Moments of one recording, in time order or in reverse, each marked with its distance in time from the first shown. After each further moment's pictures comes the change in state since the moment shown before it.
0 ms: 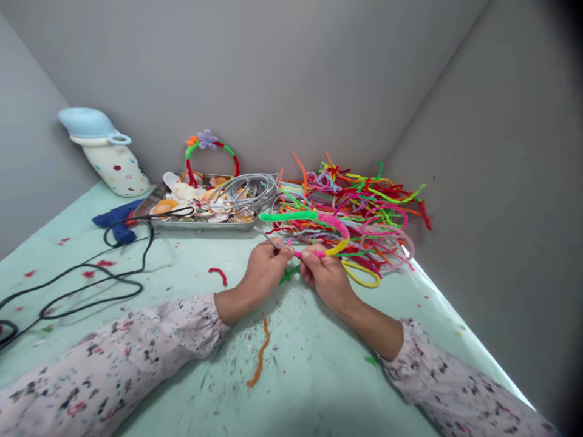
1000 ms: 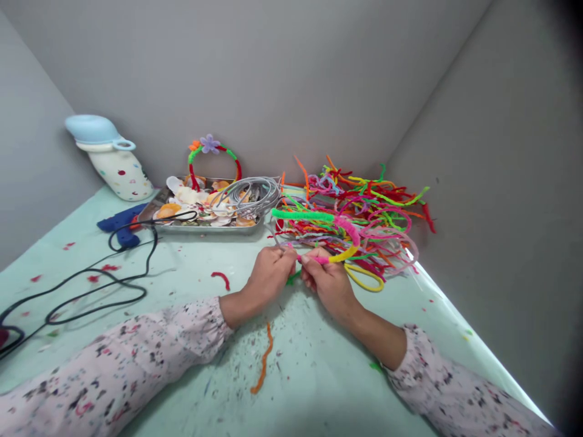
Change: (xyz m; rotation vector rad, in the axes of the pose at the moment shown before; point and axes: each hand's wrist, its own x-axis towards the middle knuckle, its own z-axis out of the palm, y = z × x) left_hand -0.002 0.006 0.000 0.072 -0.090 -0.002; right_hand -0.004 -0.009 0.008 0.168 0.017 0.079
